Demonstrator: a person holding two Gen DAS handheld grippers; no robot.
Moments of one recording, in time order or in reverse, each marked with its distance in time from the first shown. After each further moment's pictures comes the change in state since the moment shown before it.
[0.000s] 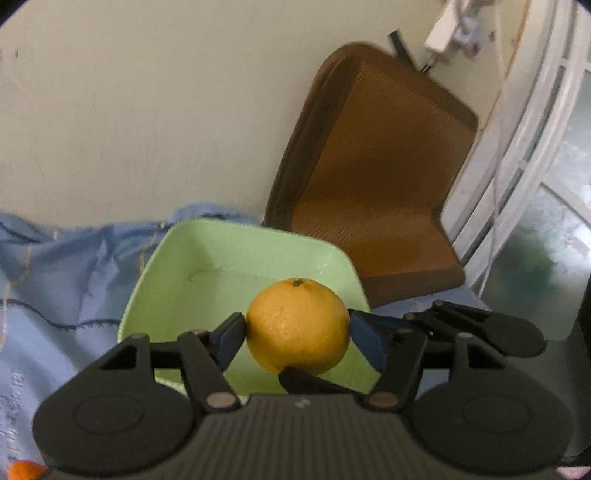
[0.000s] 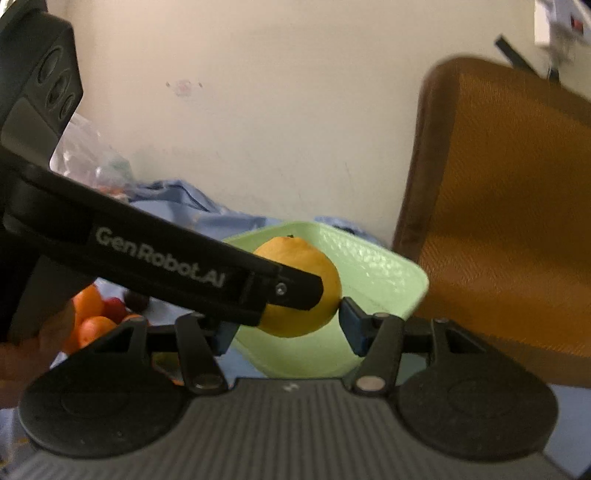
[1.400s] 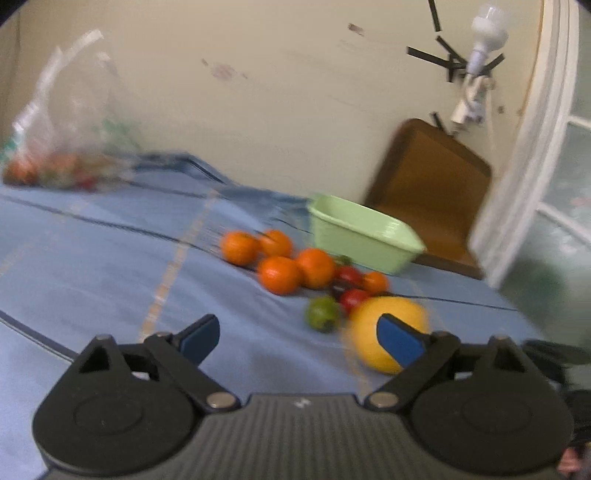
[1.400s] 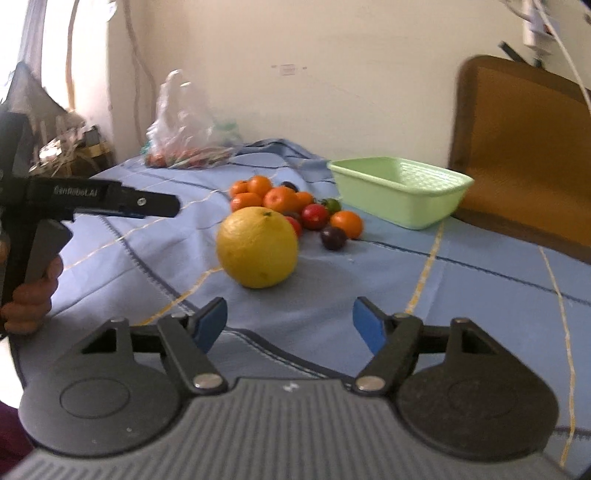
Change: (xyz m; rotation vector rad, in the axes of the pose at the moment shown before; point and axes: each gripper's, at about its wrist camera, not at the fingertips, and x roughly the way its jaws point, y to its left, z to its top) left arm -0.198 0.043 -0.193 -0.155 -0.246 0.132; right arm -0.150 0.111 -0.117 -0.034 -0.003 0.122
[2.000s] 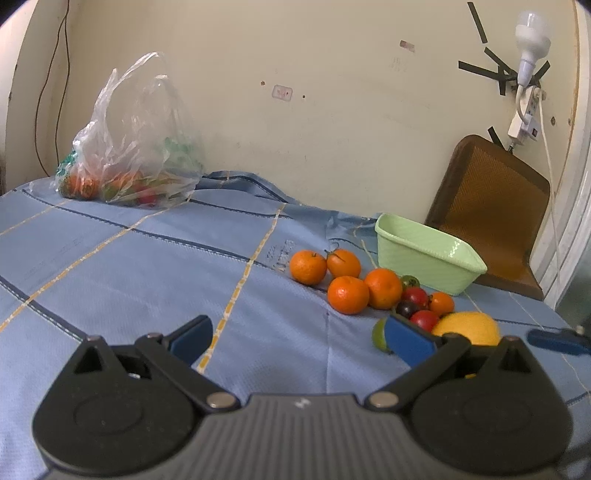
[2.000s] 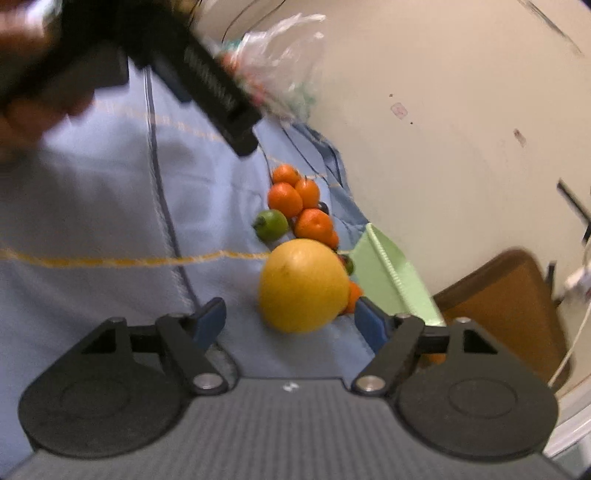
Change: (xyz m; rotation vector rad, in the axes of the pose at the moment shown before) left arm -0.001 0.007 -0.002 -0.005 -0.092 0.256; right arm 0.043 0.073 0.013 -0.735 0.067 -0.194
